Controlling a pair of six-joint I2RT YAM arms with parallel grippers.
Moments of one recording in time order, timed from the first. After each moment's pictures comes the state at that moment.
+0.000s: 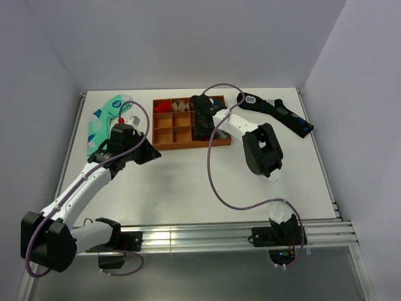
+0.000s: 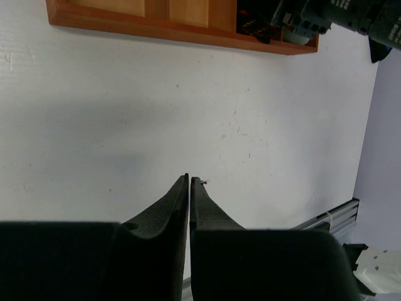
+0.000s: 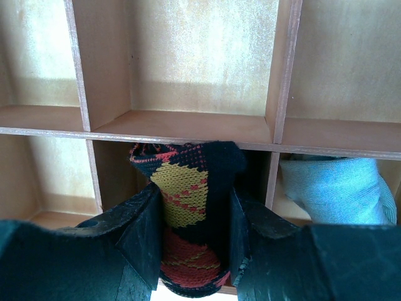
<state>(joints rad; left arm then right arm) -0.34 1.13 0.84 -0.43 0.23 -0.71 0.55 2.28 1.82 -0.63 0.12 0.47</state>
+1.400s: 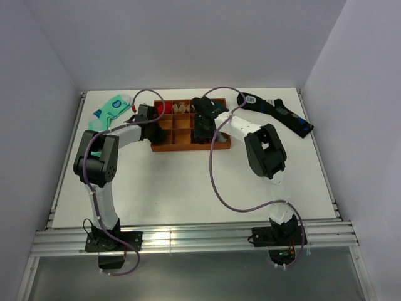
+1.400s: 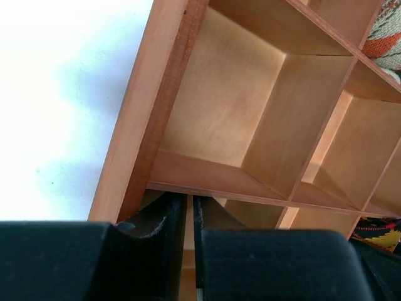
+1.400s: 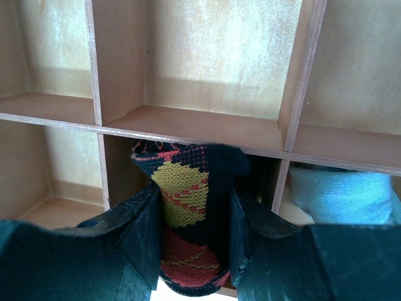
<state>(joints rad) -0.28 1.99 1.26 -0.14 0.00 -0.81 0.56 2.22 1.73 -0.57 0.06 0.50</state>
